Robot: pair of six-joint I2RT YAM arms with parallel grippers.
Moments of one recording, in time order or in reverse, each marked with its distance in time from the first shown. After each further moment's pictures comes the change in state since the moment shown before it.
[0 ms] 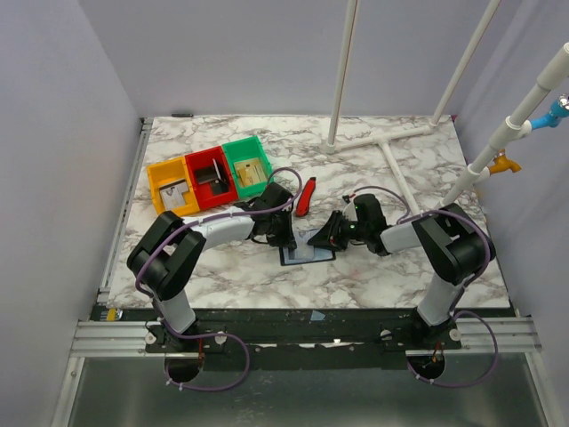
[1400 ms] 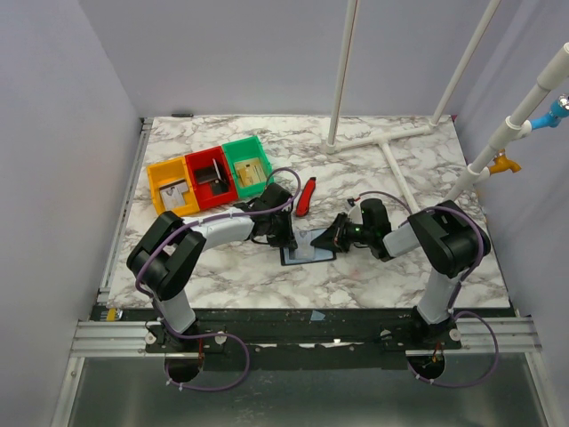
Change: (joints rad) left arm 0.001 0.000 -0.012 0.021 0.000 -0.031; right arm -0.050 0.064 -0.073 0.217 -0.077 0.087
